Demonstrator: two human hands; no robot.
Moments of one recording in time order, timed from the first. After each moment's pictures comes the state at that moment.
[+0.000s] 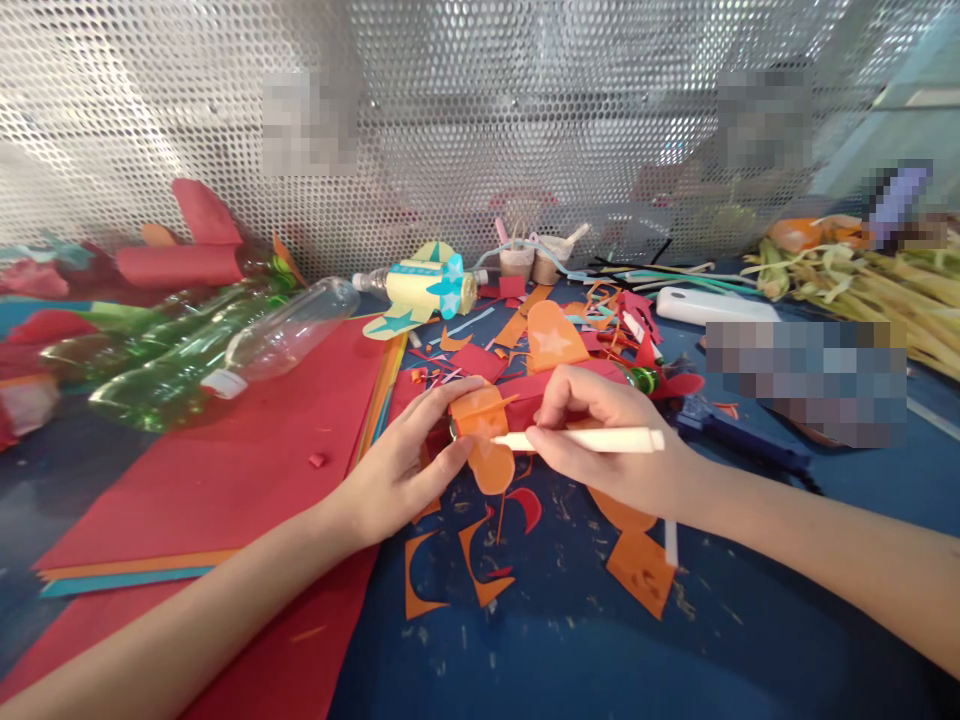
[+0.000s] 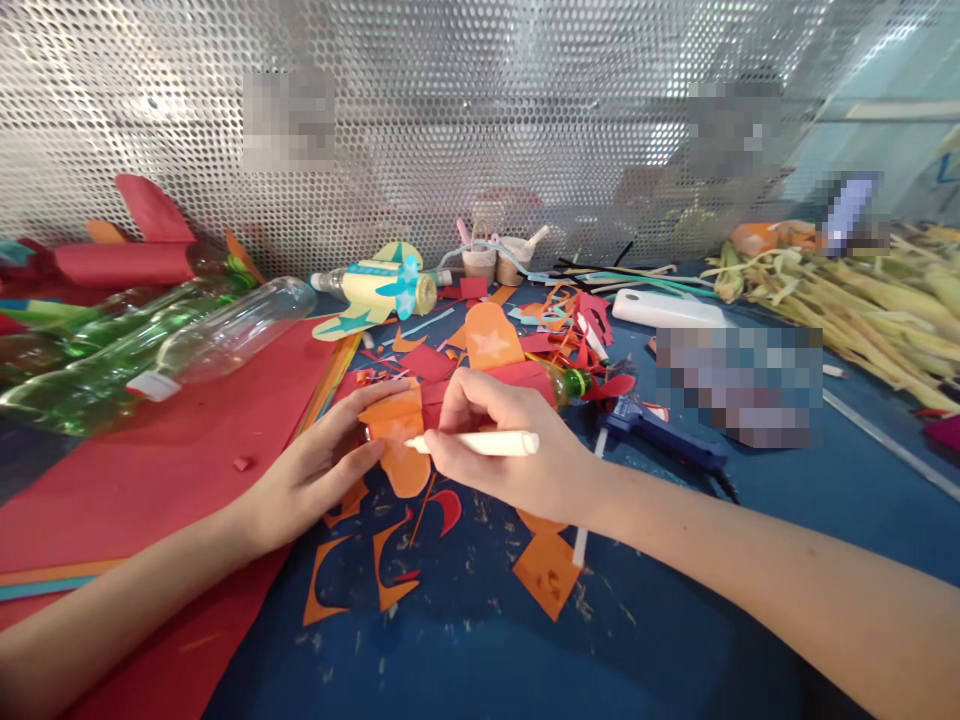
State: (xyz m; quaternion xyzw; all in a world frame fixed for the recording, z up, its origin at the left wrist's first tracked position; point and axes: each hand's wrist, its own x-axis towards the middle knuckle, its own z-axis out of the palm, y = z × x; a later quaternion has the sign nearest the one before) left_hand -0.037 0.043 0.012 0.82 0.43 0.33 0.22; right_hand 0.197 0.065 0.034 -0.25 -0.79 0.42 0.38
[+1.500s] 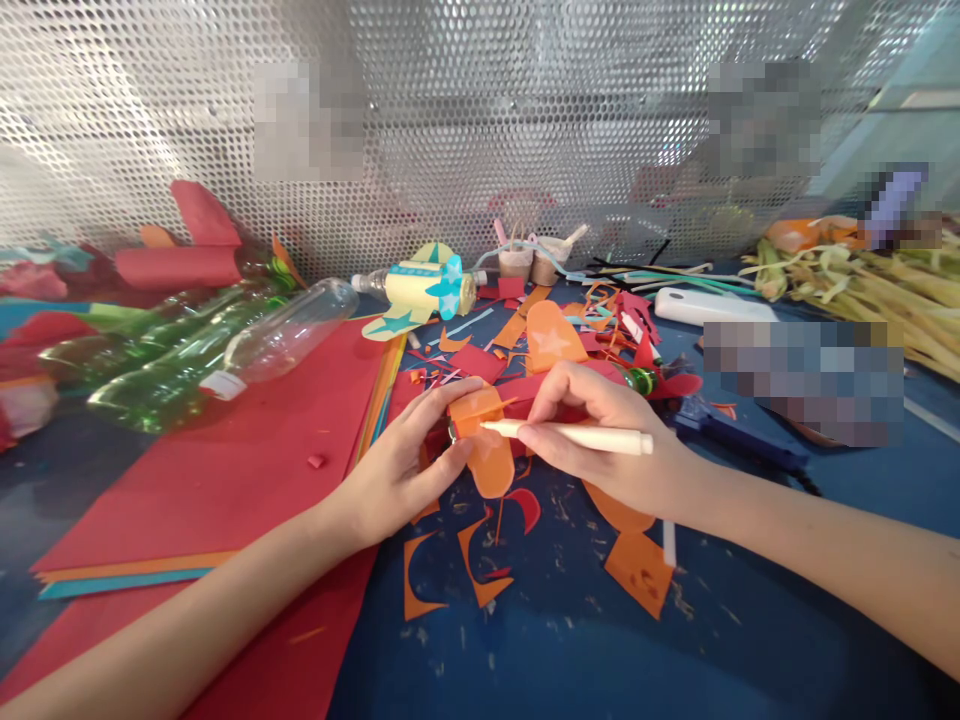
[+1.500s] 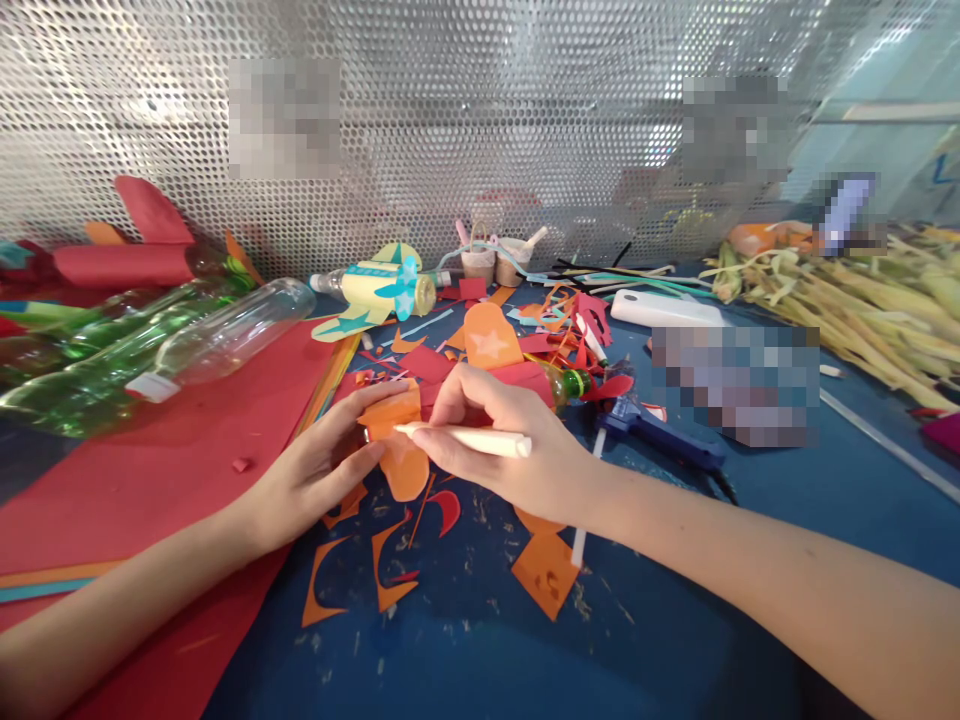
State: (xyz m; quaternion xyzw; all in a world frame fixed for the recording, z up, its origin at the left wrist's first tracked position) left_hand -0.035 0.042 0.016 0.81 0.43 0.32 0.23; right_hand 0.193 0.064 0.038 -0.26 -0.79 0.40 0.39
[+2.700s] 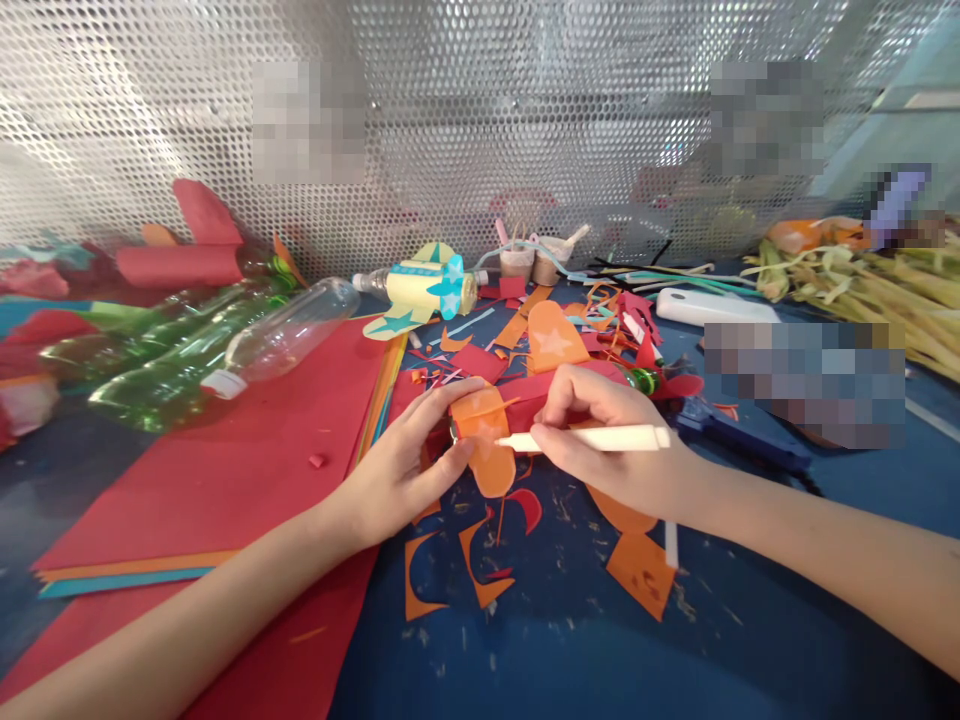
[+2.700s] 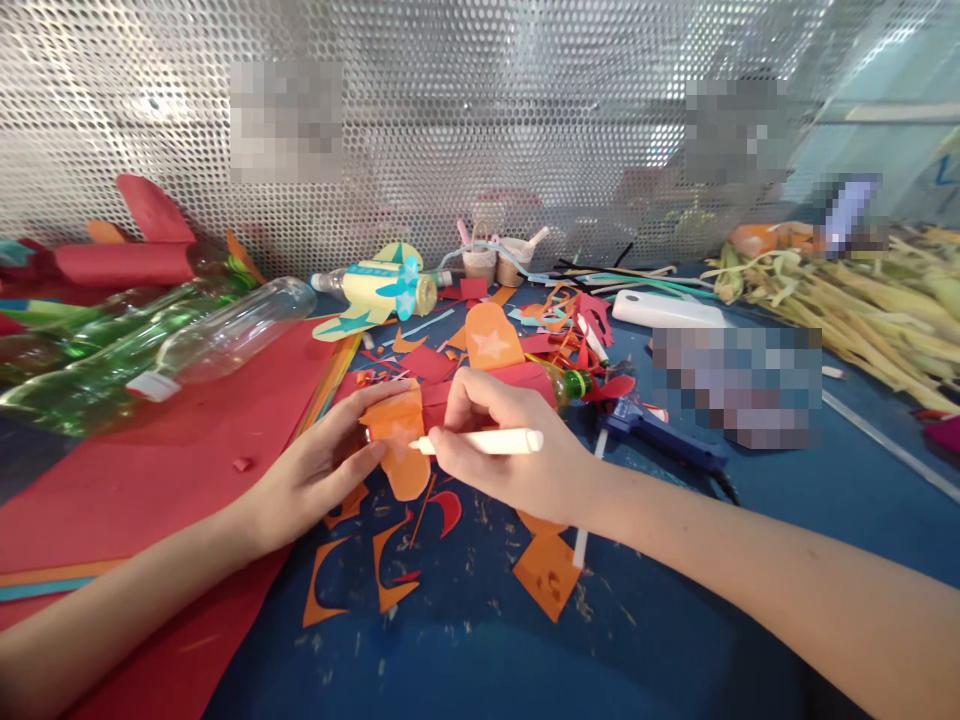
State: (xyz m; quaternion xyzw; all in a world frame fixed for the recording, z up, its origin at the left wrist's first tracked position) left_hand -0.036 0.043 0.012 0.81 0.43 0.32 0.23; right_hand 0.198 0.066 0.031 -0.28 -0.79 0.40 0.37
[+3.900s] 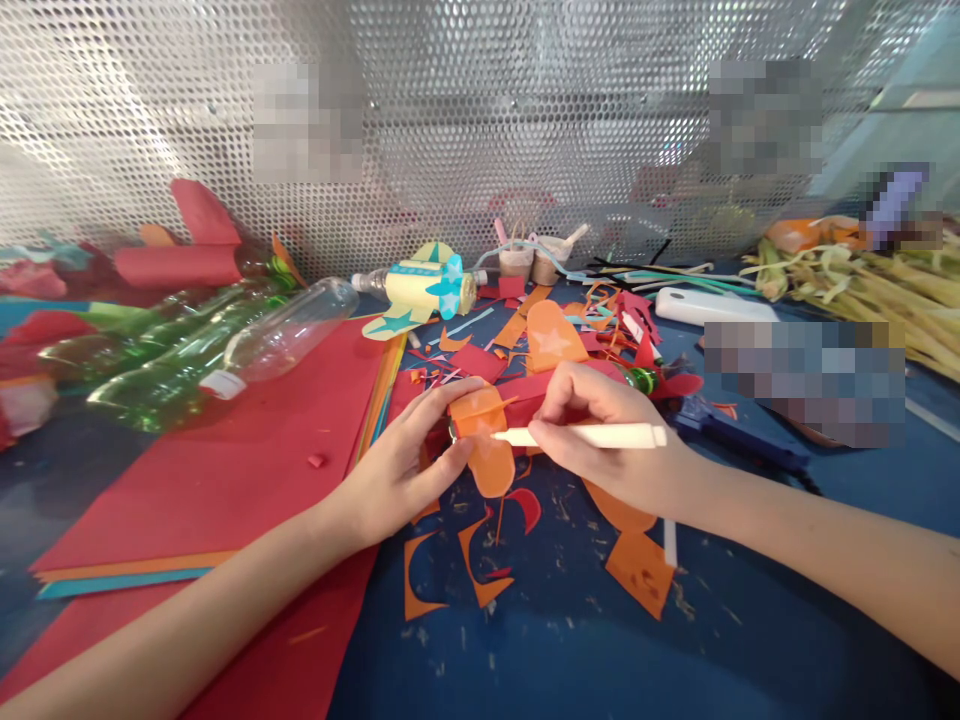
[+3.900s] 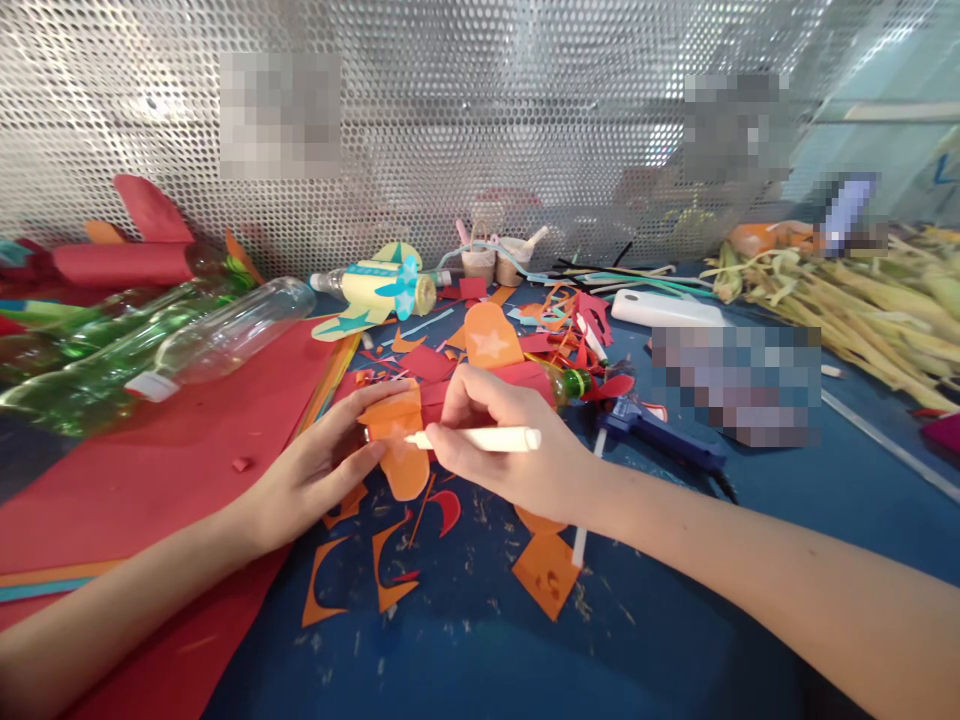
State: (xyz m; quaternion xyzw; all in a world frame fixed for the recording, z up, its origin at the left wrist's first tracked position) left_hand -0.035 0.043 0.013 0.81 0.43 0.32 0.22; right_hand 0.197 0.066 0.034 -0.28 -0.80 0.37 0.38
